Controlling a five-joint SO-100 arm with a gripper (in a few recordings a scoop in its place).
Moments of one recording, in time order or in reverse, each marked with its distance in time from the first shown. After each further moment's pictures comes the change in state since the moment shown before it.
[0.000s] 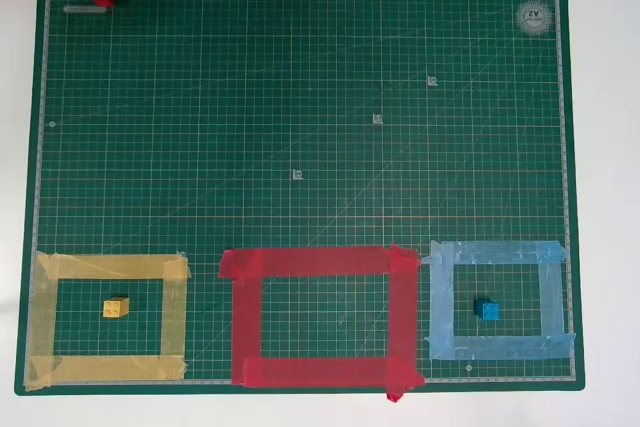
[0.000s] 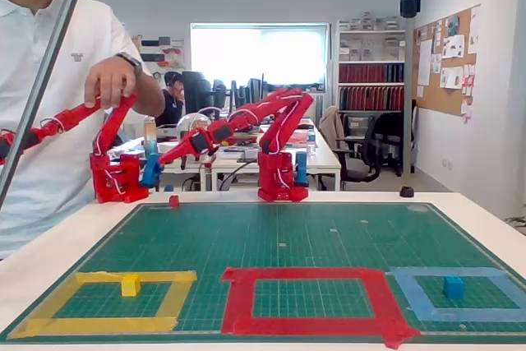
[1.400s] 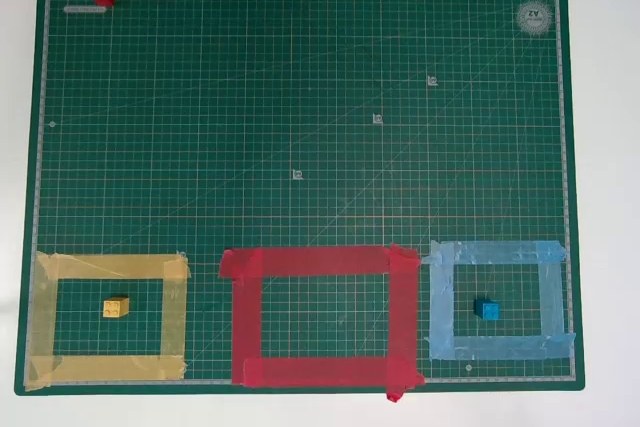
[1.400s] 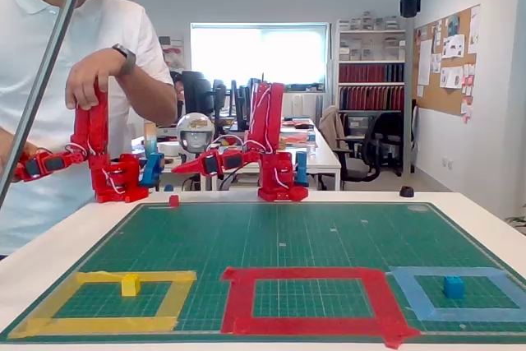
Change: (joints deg) arm 12.6 -30.7 25.0 -70.5 -2.7
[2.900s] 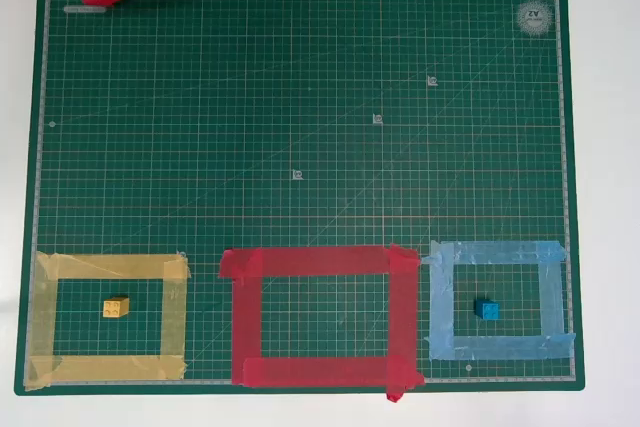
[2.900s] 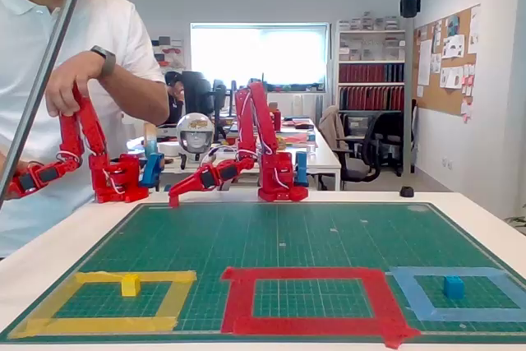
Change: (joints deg) arm -0.3 -19.6 -9.0 -2.0 -0.5
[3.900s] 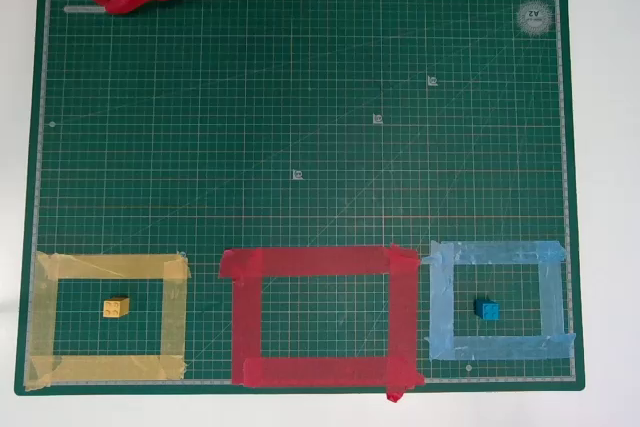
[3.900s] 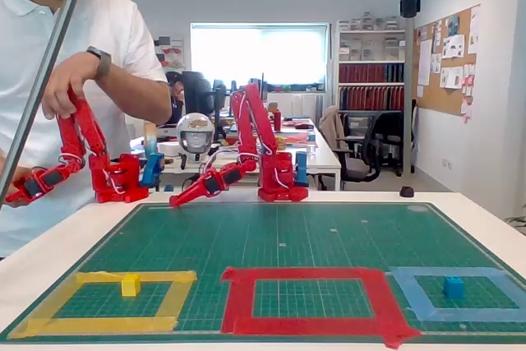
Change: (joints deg) arm 0.0 -5.2 0.8 0.0 0.2
